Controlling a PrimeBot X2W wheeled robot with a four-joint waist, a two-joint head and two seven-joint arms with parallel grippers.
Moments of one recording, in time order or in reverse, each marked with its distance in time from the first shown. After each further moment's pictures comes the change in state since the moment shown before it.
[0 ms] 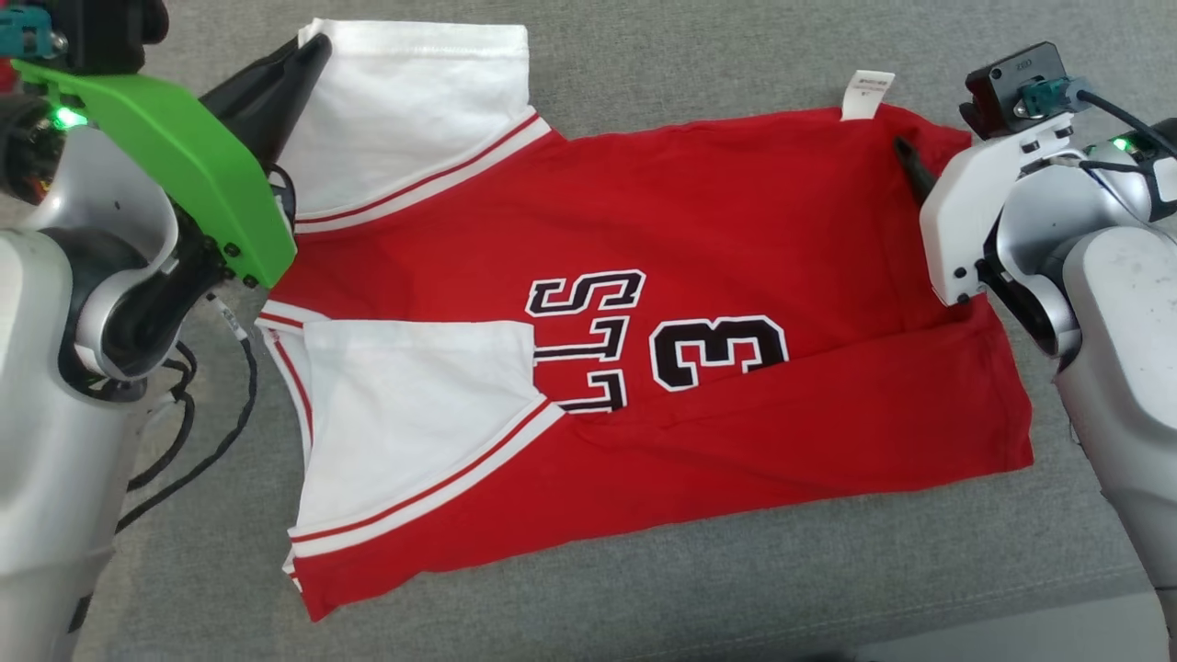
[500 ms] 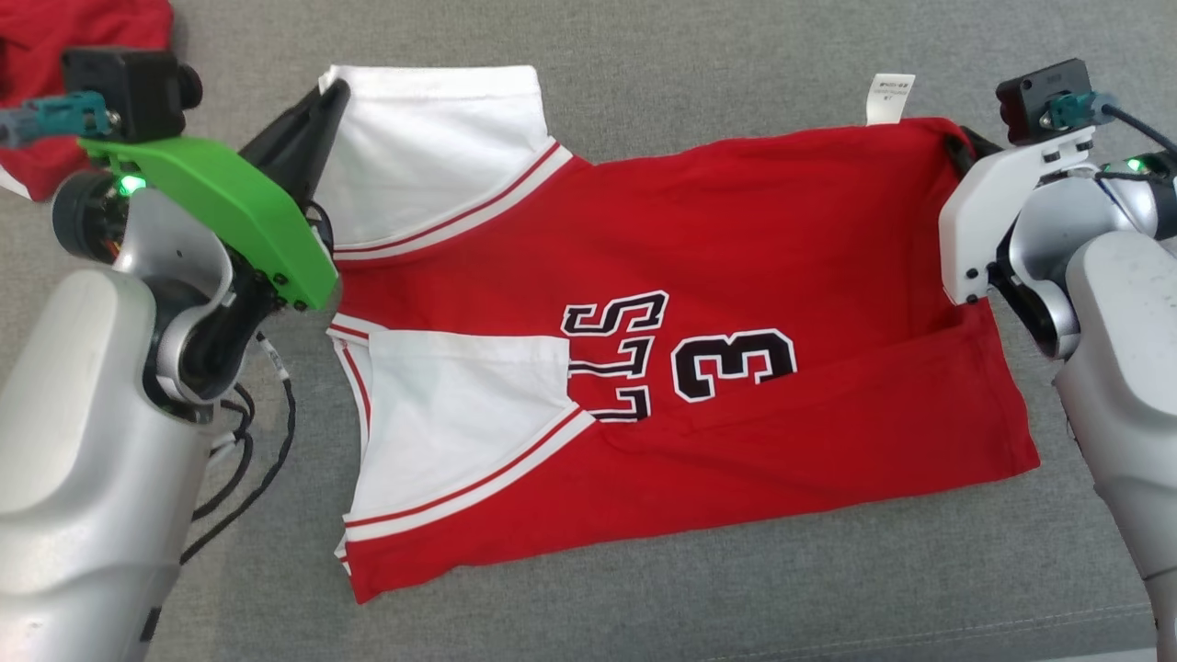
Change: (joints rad) left arm 0.052 -0.096 0.000 0.180 0.007 -0.006 -0.200; right arm -0.033 0.022 -0.047 0.199 -0.004 0.000 -0.132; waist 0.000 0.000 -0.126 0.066
